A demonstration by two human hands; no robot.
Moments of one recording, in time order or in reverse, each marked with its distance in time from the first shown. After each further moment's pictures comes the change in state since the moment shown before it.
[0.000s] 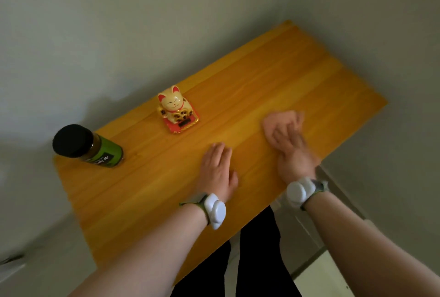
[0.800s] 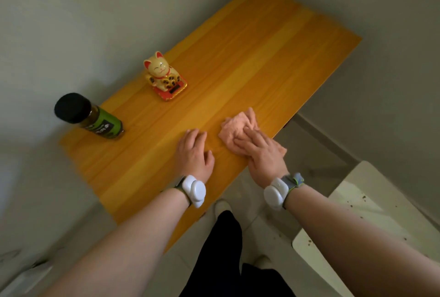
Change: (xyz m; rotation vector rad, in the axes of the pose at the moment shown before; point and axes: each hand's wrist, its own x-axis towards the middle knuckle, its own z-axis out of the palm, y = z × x) left_hand -0.076 -0.033 -0.001 0.040 0.131 -0.043; right_hand -0.128 -0.041 0.048 0.102 0.000 -0.186
